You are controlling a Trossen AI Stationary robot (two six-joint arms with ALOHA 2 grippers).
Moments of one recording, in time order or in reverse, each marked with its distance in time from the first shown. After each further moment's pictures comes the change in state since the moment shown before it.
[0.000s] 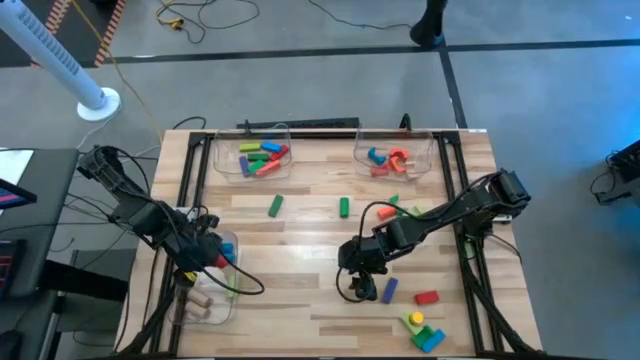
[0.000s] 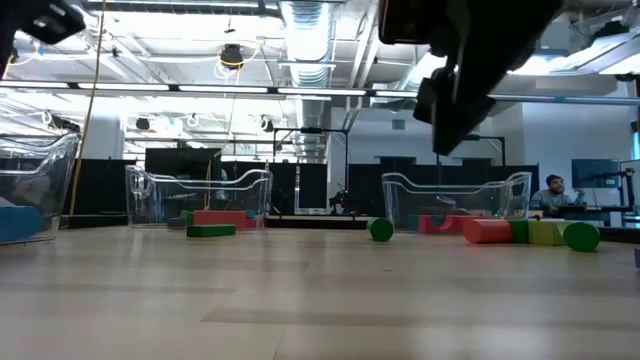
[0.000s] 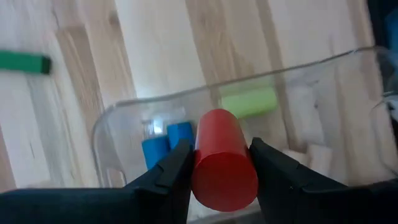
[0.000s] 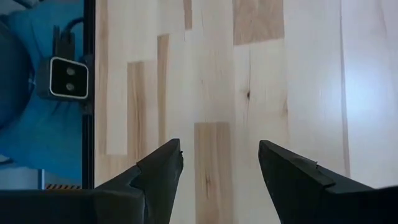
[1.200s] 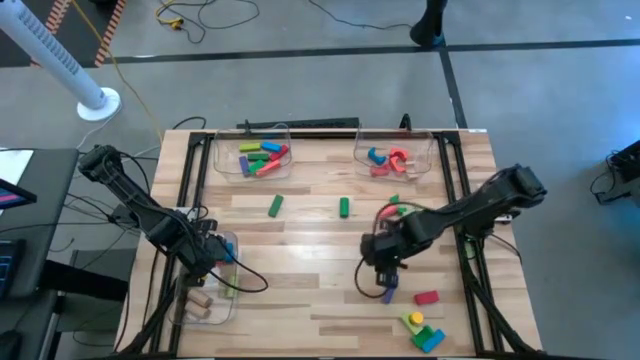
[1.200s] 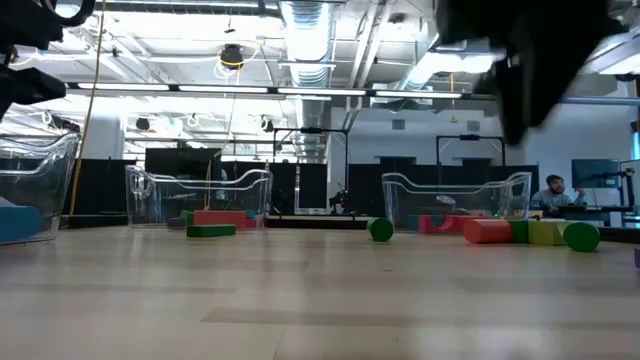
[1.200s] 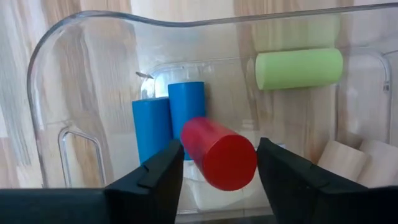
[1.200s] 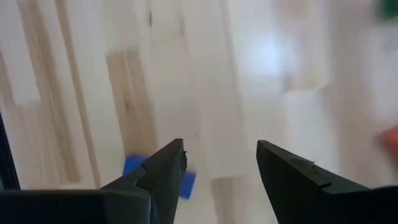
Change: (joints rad) left arm -0.005 0.005 -0.248 0.113 0.016 -0.150; right arm 0.035 -0.161 0.000 -0.424 0.235 0.057
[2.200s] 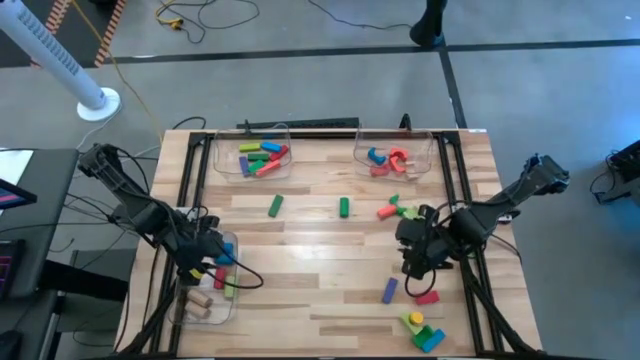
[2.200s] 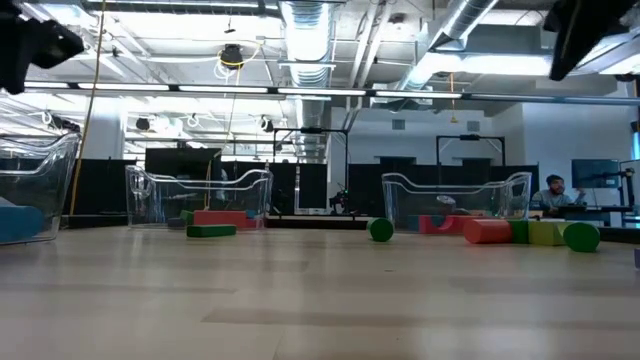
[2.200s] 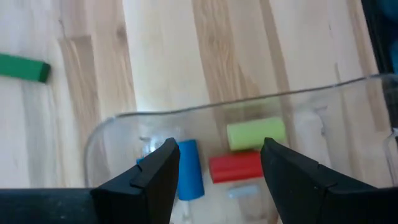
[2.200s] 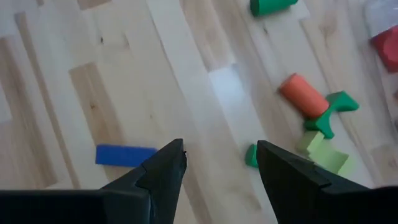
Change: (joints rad) left arm 0.000 -0.092 0.115 0.033 -0.074 0.095; right arm 0.203 -0.251 0.000 -0.289 0.334 0.350
